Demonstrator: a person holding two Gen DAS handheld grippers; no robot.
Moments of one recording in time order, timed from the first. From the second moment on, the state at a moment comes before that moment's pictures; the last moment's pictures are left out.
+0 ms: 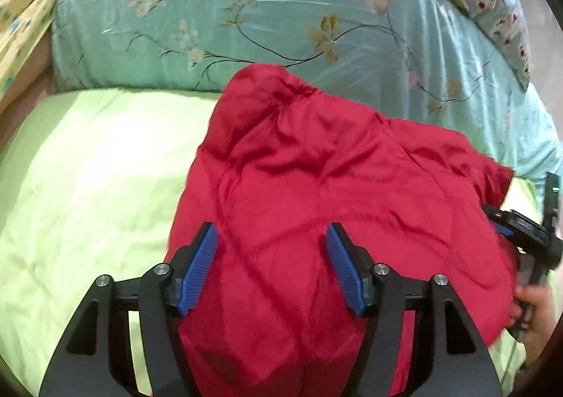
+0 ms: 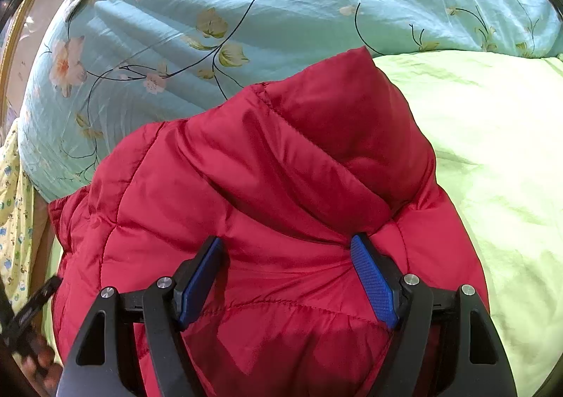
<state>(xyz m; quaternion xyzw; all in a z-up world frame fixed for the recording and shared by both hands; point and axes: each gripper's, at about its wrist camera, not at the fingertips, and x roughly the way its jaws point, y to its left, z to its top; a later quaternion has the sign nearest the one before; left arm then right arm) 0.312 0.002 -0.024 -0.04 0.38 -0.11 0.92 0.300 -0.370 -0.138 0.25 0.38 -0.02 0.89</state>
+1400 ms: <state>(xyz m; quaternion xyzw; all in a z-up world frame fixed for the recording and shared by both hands) 0.326 0.058 -0.084 -0.23 0.47 -0.22 0.82 0.220 -0.430 -0.176 0.36 0.42 0.08 0.83</state>
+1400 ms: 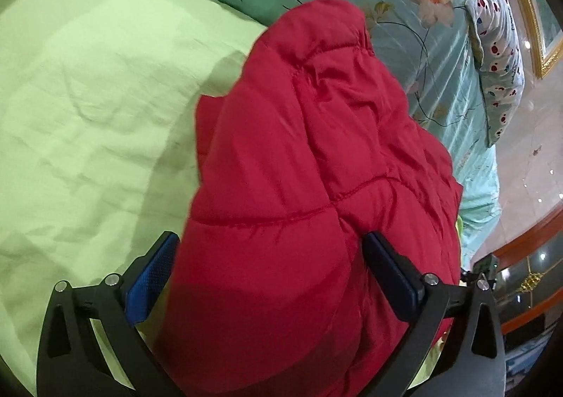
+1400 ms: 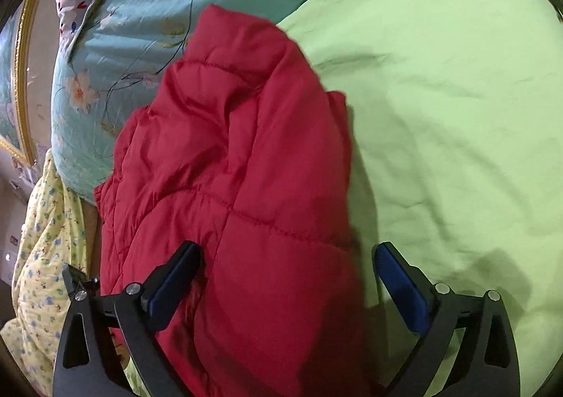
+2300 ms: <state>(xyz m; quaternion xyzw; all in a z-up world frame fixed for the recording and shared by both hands) 0.180 0.077 -0.019 -0.19 0.44 -0.28 0.83 0.097 -0.389 -0.130 0.36 0.43 0.14 0.82</state>
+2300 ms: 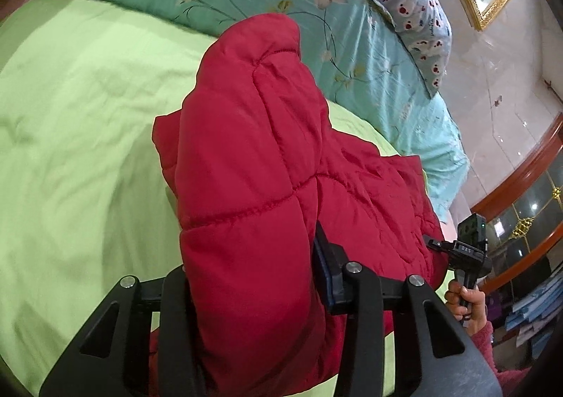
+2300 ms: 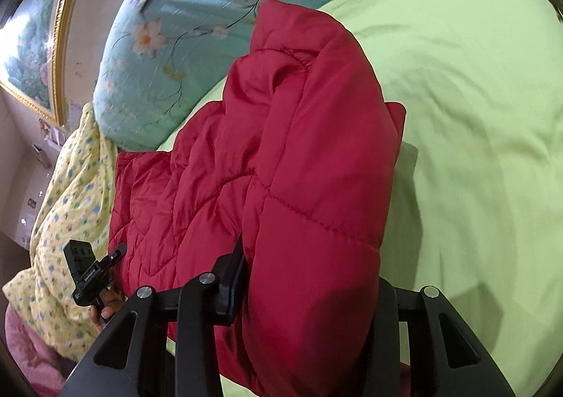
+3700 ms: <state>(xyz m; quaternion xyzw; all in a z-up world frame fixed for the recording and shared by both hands) 0.114 0.056 0.003 -0.07 0.36 -0.10 0.92 0.029 -0.349 -0.070 0.25 0.32 -0.04 0.91</state>
